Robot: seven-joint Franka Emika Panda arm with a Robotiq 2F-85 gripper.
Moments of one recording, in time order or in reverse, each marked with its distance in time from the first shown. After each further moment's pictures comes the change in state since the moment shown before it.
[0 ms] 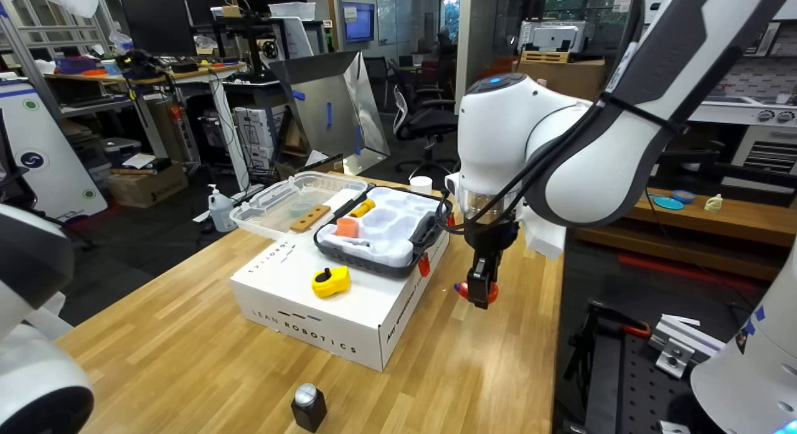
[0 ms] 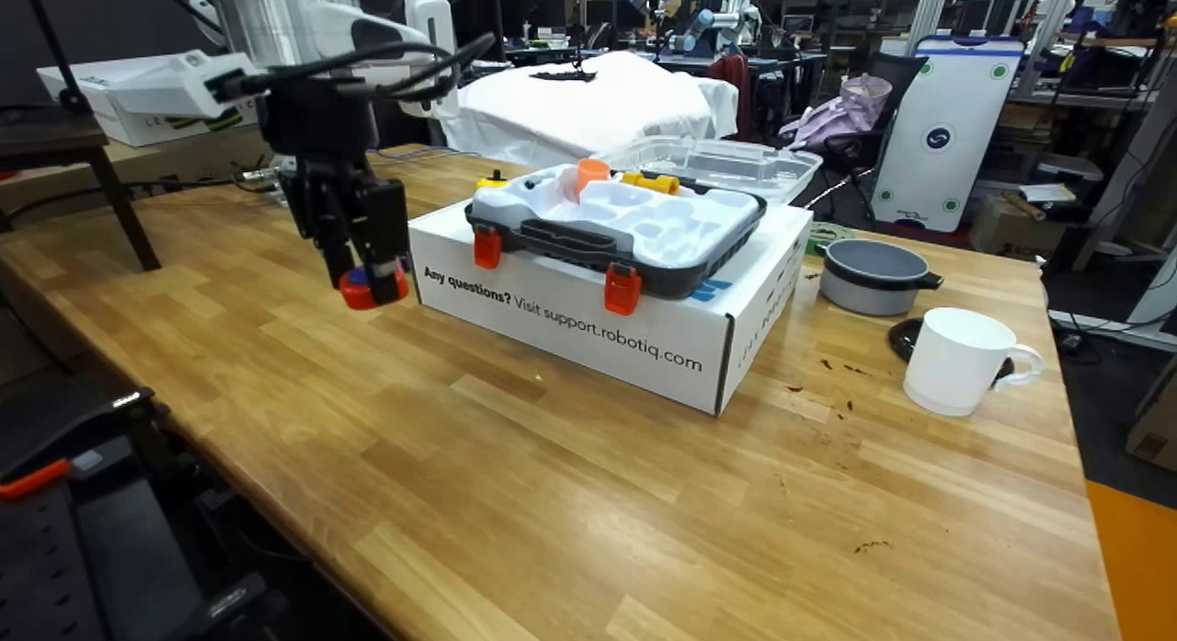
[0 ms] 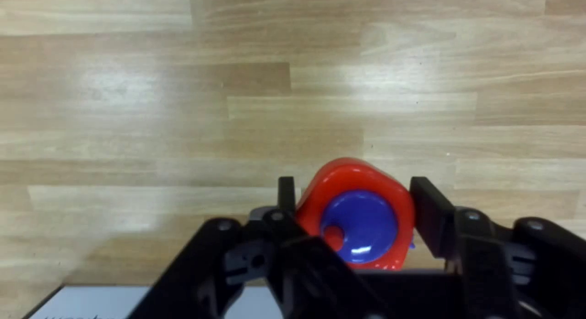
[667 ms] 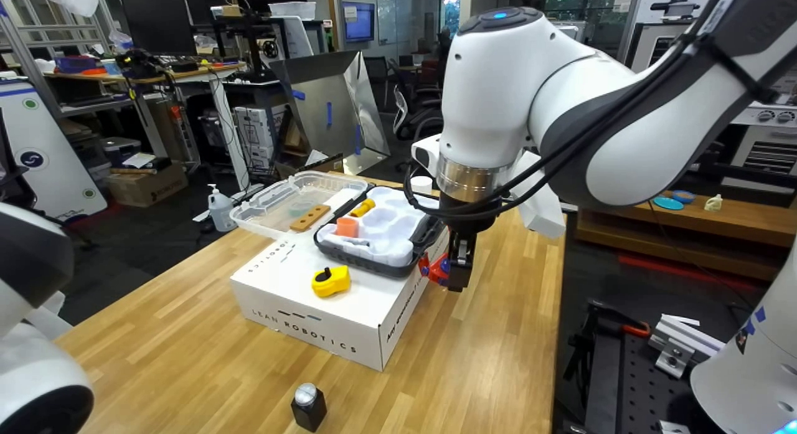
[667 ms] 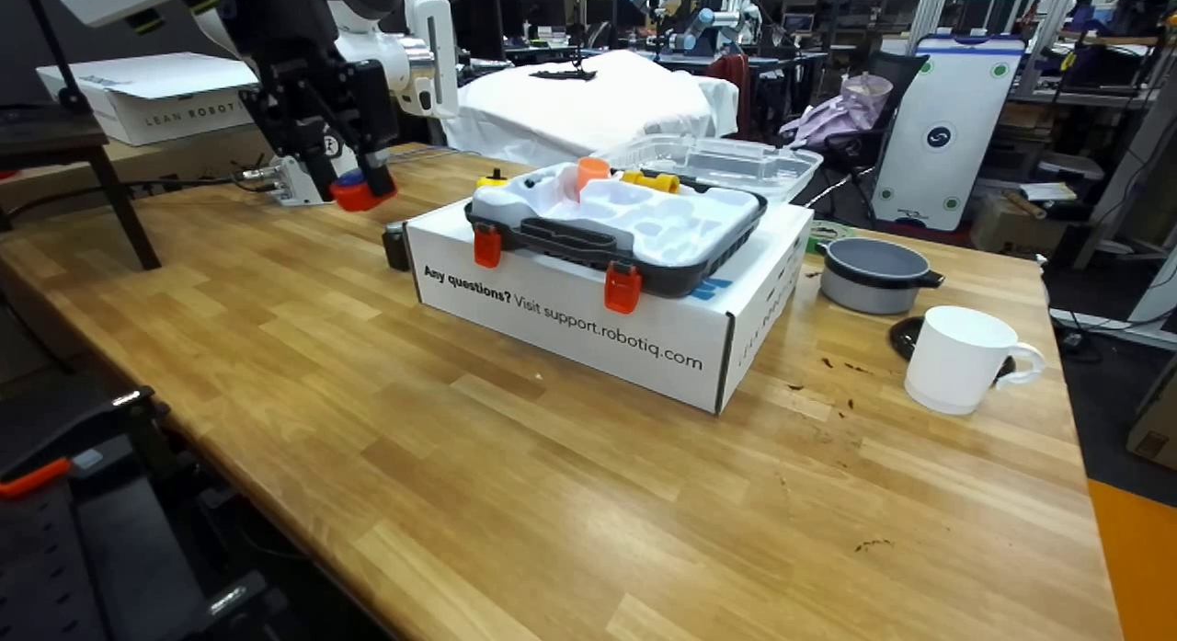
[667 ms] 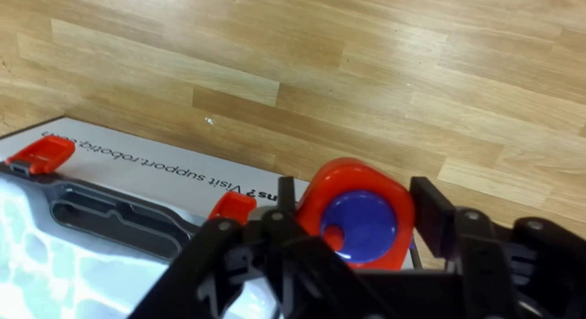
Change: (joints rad) arm 0.032 -0.150 0.125 0.044 -0.104 -0.069 -0.034
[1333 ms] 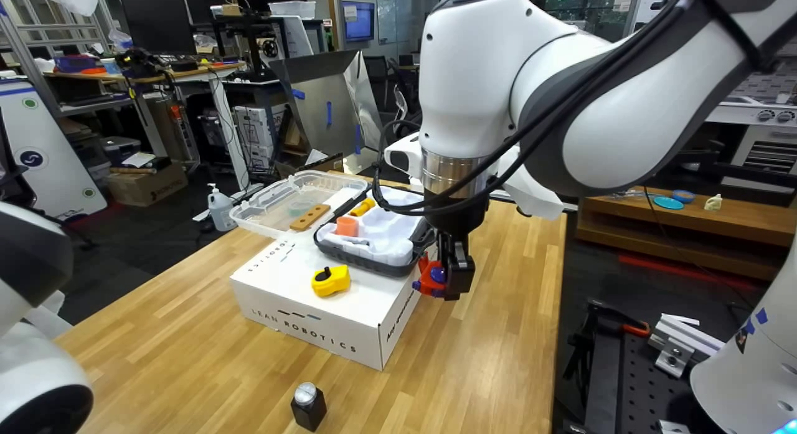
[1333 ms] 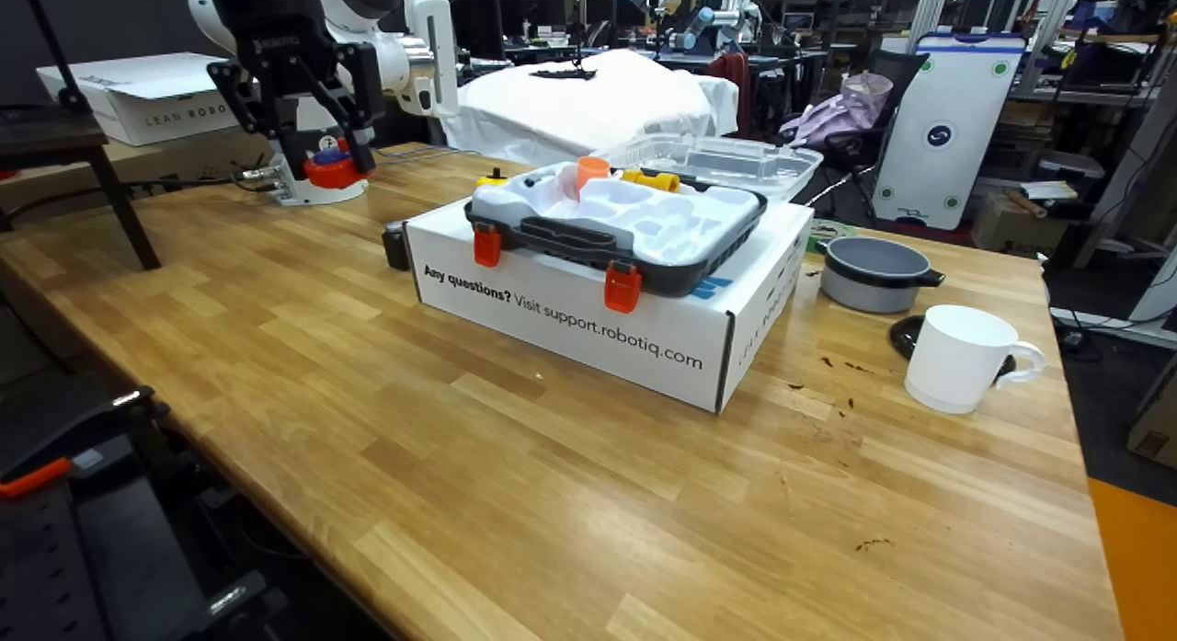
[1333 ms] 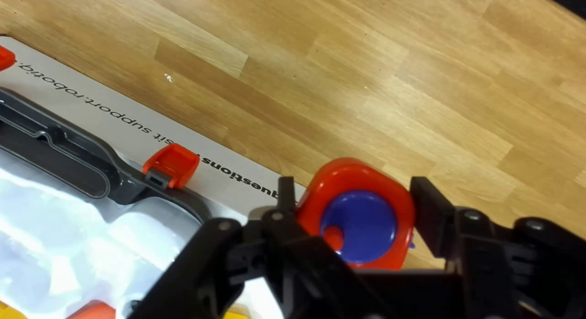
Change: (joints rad) arm 0.069 0.013 -0.001 0.069 0.128 -0.095 -0.299
